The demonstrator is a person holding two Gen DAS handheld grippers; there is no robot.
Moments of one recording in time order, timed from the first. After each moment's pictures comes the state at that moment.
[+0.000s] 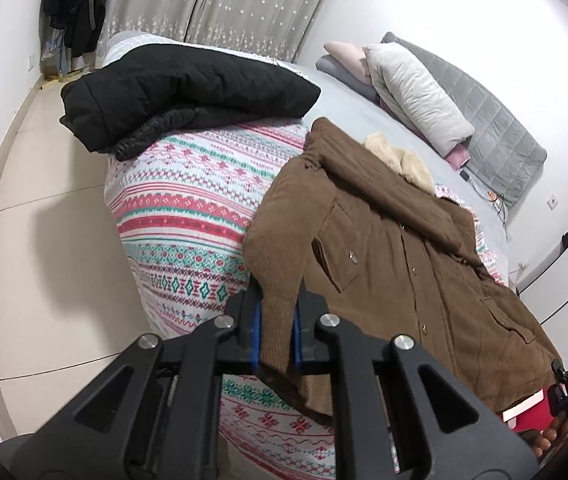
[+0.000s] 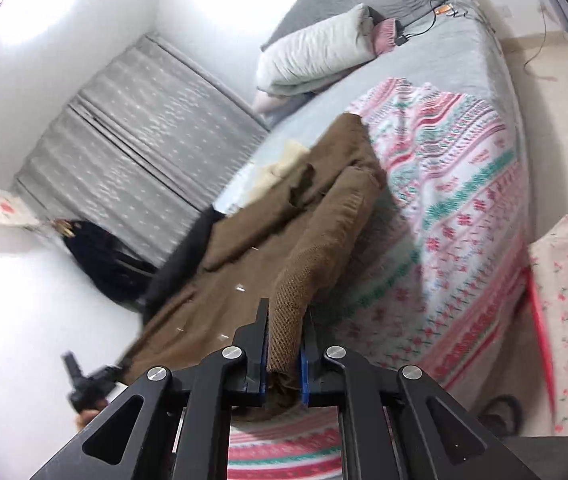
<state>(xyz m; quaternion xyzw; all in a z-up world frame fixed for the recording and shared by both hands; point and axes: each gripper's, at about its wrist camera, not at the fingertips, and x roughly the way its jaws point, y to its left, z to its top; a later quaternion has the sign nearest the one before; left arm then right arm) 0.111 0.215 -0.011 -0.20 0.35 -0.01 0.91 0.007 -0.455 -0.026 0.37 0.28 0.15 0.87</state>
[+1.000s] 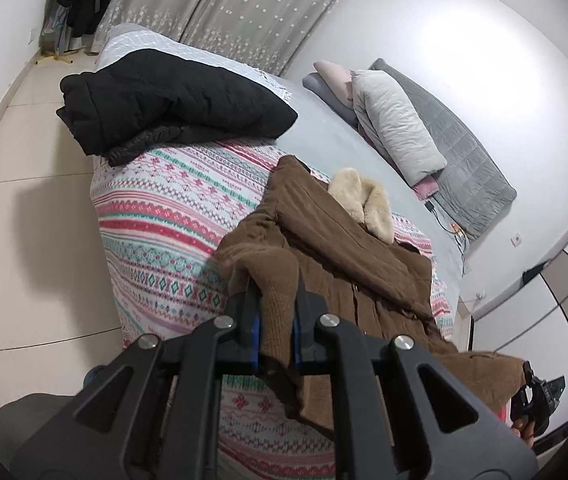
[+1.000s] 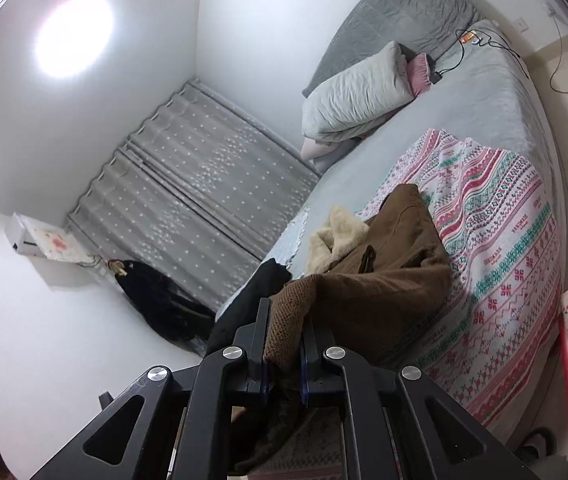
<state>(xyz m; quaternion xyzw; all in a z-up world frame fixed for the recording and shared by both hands) 0.090 0.228 0.041 -0.27 0.33 -0.04 0.90 -0.002 -0.484 0.041 0.40 0.18 0.19 0.88</state>
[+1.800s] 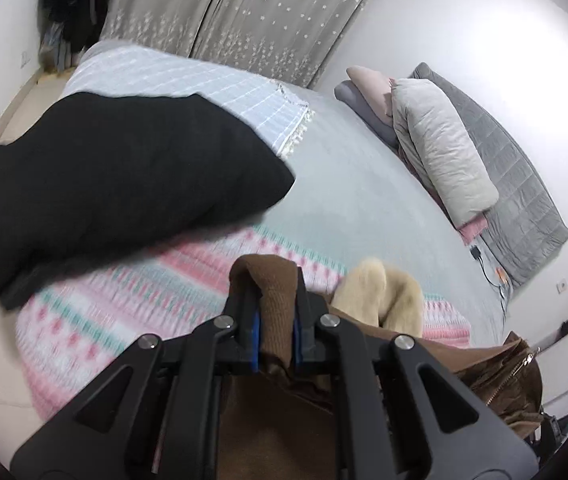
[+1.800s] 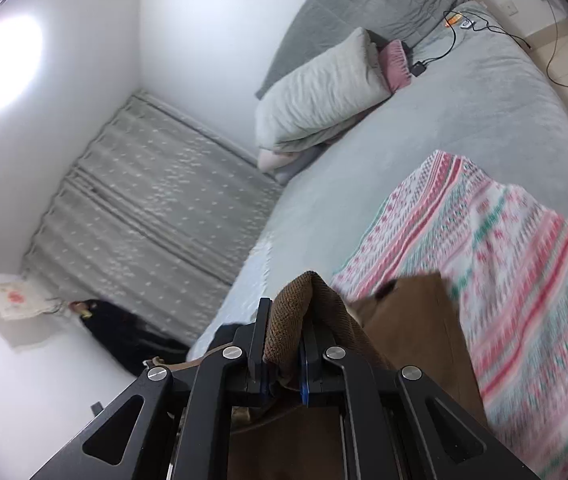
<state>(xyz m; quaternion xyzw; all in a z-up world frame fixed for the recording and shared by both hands) 0.427 0.158 0.097 -0.26 0.35 0.05 0.90 0.317 -0.527 0.084 0.44 0.22 0.12 0.86</state>
